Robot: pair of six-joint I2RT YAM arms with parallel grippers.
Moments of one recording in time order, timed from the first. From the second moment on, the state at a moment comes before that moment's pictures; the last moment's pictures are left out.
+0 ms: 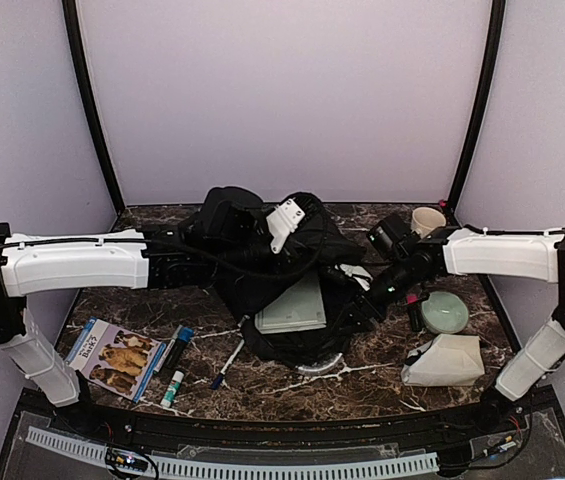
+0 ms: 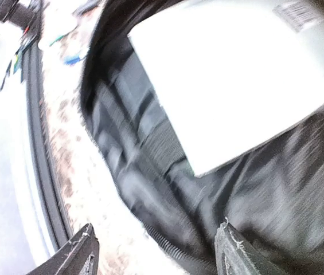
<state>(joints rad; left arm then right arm) -1.05 1.60 1.29 -0.14 -0.19 0.12 0.69 1.55 1.02 -0.58 -0.57 -0.26</state>
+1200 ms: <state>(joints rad) -0.99 1.62 1.33 -0.22 -0.08 0.13 0.99 1.69 1.18 -0.50 0.03 -0.74</state>
